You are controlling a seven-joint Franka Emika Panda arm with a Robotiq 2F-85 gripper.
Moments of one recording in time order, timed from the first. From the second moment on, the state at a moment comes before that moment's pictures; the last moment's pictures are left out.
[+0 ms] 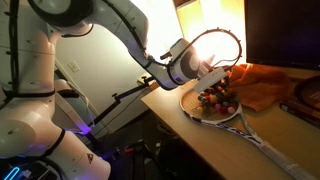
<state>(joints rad) 0.36 0.65 -0.20 -2.03 -0.60 3.11 -0.39</state>
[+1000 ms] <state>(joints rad) 0.76 0.60 -0.57 -2.26 -0.74 3.37 -0.37</state>
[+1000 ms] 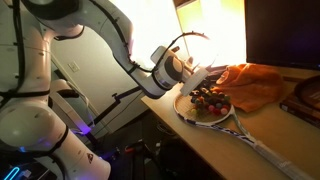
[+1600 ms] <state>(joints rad) 0.94 0.54 -0.69 -2.40 -0.70 3.46 -0.37</state>
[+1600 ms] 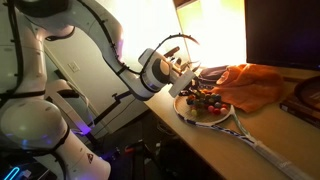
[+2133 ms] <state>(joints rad) 0.90 0.54 -0.67 -2.40 -0.55 3.46 -0.37</state>
